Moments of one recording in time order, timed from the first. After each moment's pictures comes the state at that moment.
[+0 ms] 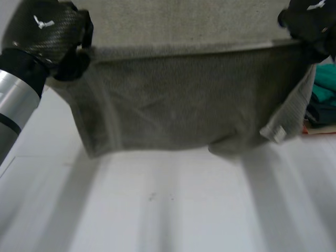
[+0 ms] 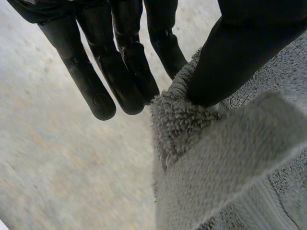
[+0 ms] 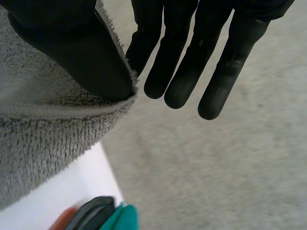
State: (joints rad) left arm 4.34 -1.45 -1.59 3.29 -1.43 3.52; right arm 1.92 -1.50 1.14 0.33 1.53 2.29; left_hand 1.14 1.19 1.19 1.20 0.97; right_hand 1.12 1.17 1.19 1.20 0.99
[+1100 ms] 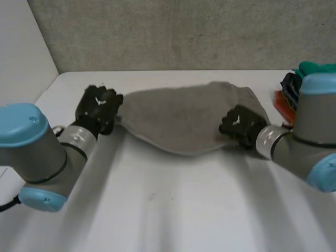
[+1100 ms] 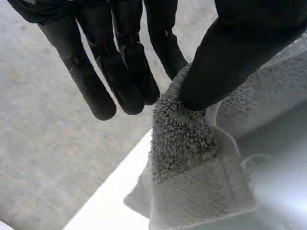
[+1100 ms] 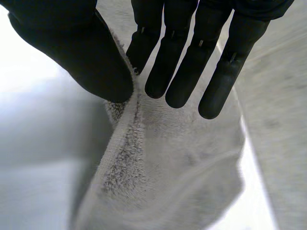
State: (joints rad) left arm 4.32 -1.95 -1.67 3.60 -1.48 3.63; right arm 1.90 -1.01 1.33 0.14 1.26 2.14; left_hand 1.14 1.20 1.19 1.20 0.99; right_hand 1.11 1.12 1.13 1.13 0.96
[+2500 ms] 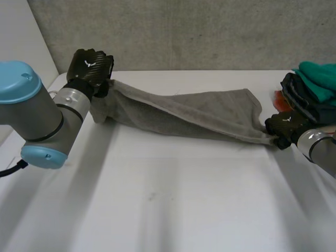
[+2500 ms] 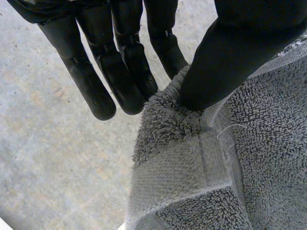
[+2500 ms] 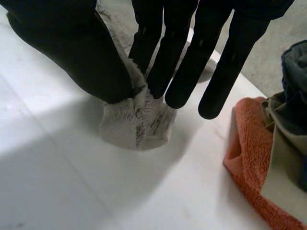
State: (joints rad) left arm 4.35 -2.03 -1.36 3.51 -1.49 3.53; right arm 1.59 -0.87 1.35 -0.07 1.19 2.54; left_hand 1.14 1.20 1.19 1.20 0.99; right_hand 1.08 1.17 1.18 1.18 0.98
